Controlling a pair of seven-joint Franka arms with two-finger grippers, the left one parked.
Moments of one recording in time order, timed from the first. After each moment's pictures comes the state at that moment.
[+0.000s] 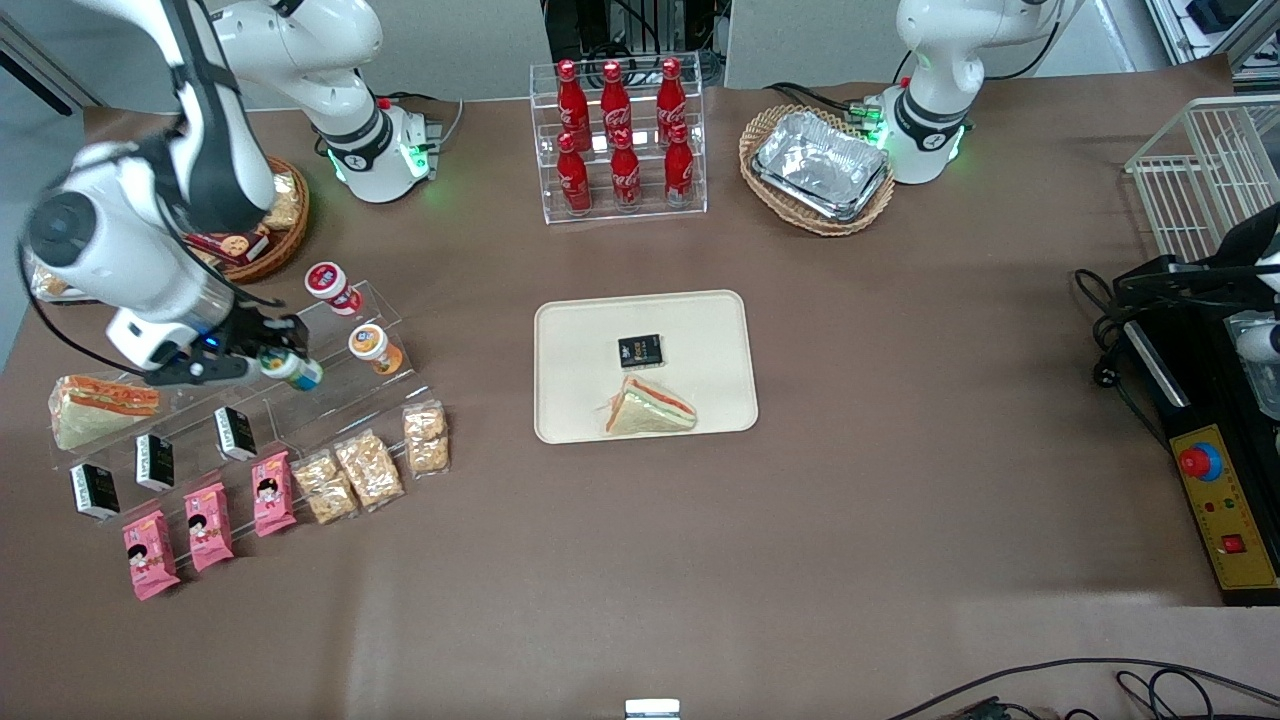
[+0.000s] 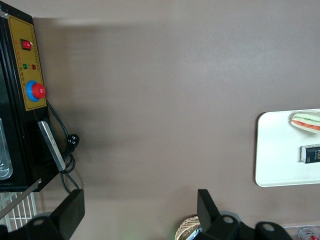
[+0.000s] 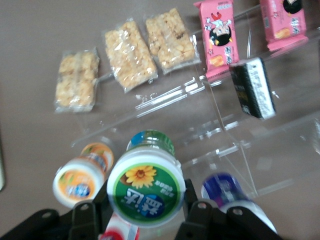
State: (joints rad) arm 0.10 -0.12 -0.10 -2.22 -0.01 2.03 -0.05
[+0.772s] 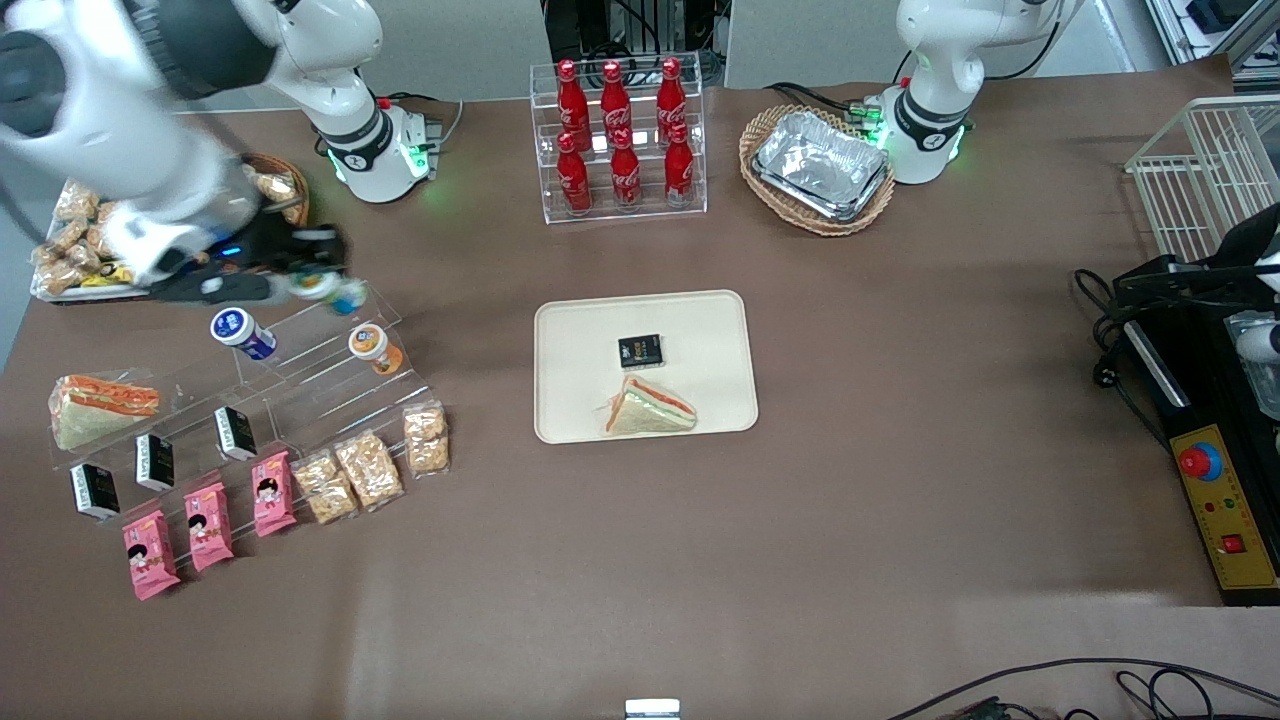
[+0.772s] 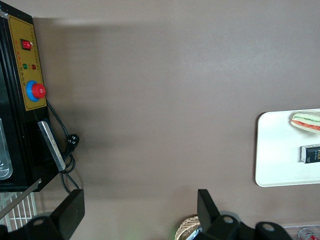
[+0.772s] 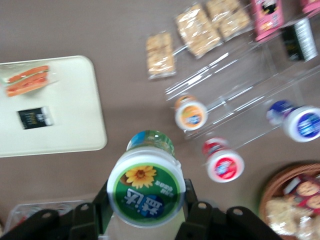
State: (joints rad) arm 0.13 -0.16 0.14 -1.88 0.10 1.59 0.32
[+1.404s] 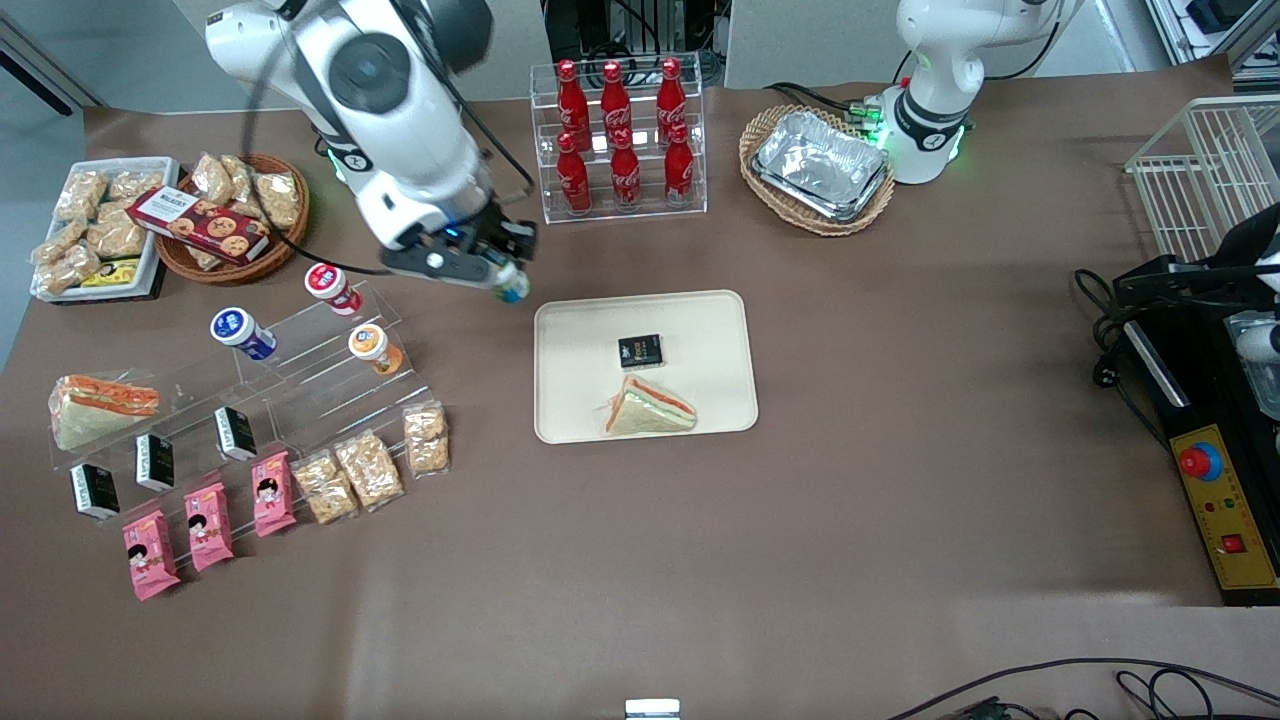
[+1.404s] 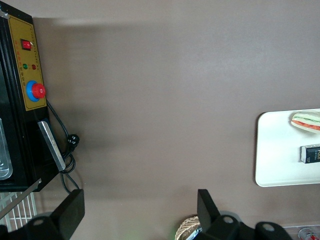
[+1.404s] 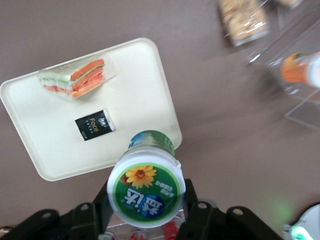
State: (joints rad) arm 0.16 0.00 0.49 -1.92 0.12 1.87 0.87
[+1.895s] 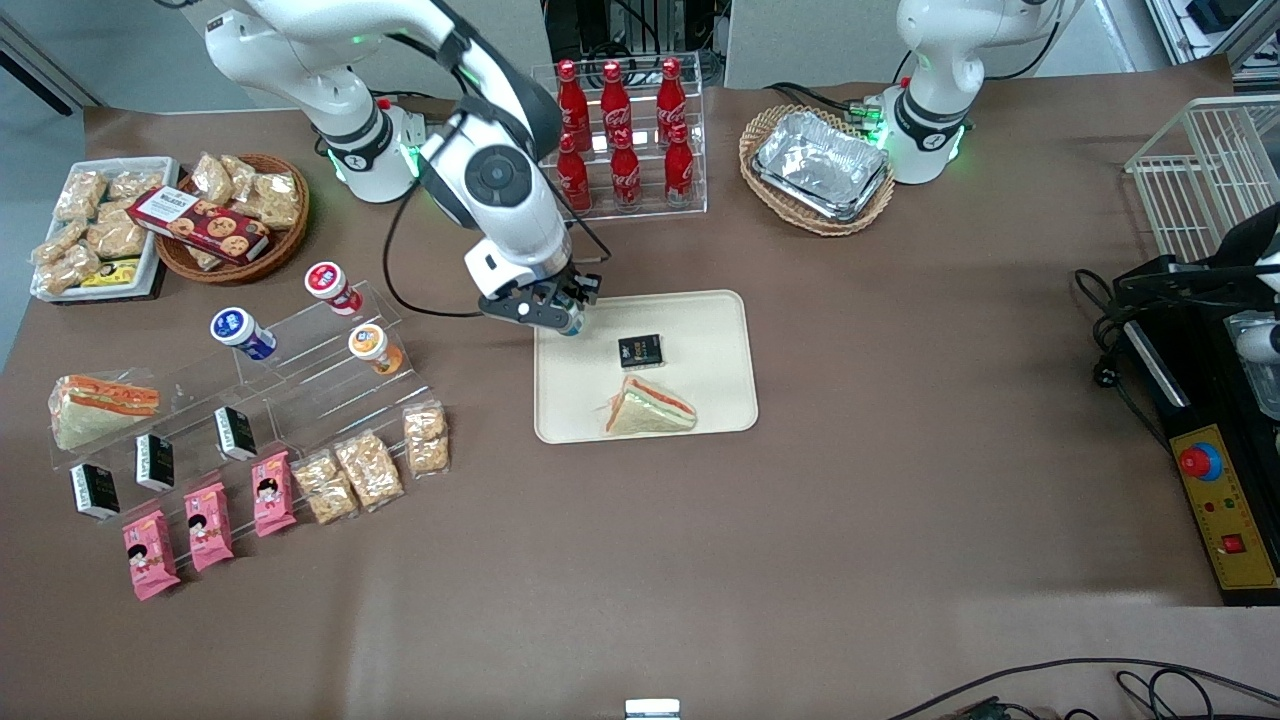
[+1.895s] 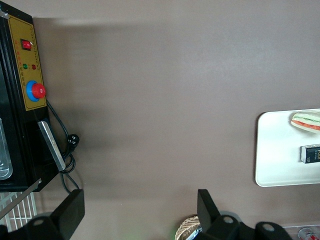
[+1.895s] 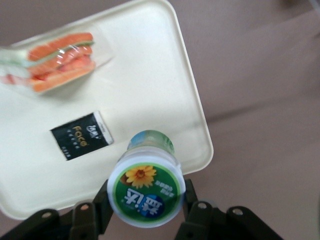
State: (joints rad) arm 0.27 0.22 0.49 -2.10 0.00 2.25 1.04
